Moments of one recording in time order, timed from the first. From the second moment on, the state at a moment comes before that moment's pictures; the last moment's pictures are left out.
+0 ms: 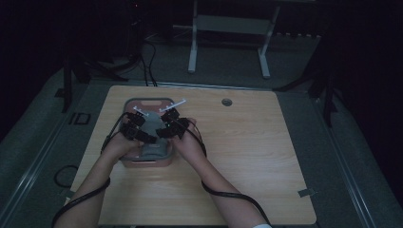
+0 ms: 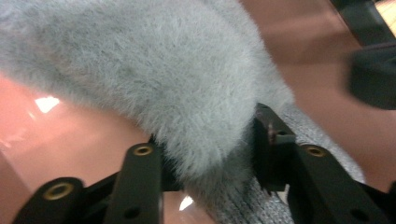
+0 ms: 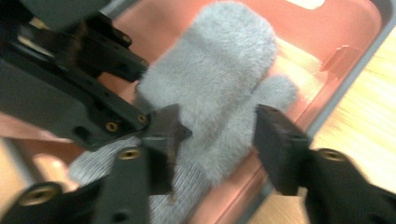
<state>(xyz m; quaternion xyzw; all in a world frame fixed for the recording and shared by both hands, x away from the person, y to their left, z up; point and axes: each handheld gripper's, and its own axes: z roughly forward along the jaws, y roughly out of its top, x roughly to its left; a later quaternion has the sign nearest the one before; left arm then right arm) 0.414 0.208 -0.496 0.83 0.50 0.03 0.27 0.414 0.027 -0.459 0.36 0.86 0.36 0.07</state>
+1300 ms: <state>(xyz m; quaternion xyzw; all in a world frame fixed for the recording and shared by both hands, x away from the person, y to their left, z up) 0.343 0.208 -0.457 0.76 0.44 0.20 0.44 0.389 -0.126 -0.453 0.33 0.84 0.43 0.09</state>
